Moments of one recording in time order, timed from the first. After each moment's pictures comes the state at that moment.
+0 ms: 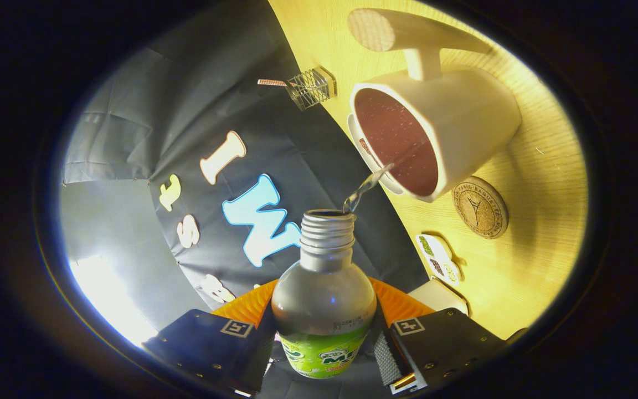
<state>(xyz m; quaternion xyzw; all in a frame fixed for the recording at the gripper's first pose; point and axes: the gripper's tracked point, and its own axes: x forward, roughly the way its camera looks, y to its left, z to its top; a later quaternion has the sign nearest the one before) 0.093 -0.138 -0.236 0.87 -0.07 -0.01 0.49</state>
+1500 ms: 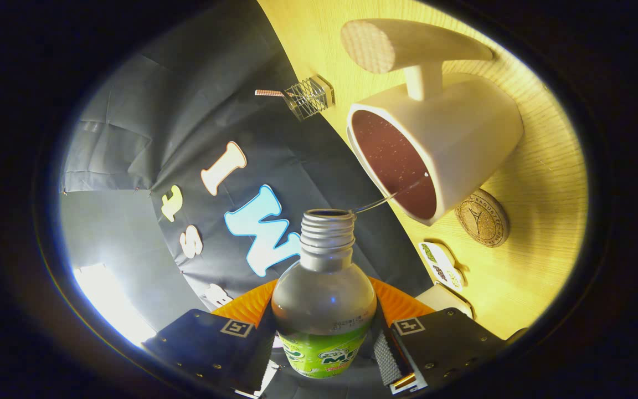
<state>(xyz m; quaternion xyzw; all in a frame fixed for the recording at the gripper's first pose) 0.095 -0.153 -0.244 0.87 -0.08 -0.03 0.48</state>
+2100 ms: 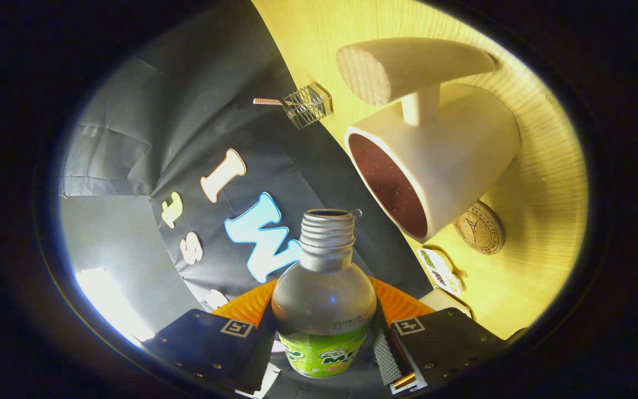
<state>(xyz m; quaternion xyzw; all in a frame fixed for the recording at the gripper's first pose) 0.090 -0.164 -0.252 0.87 -0.09 -0.04 0.47</state>
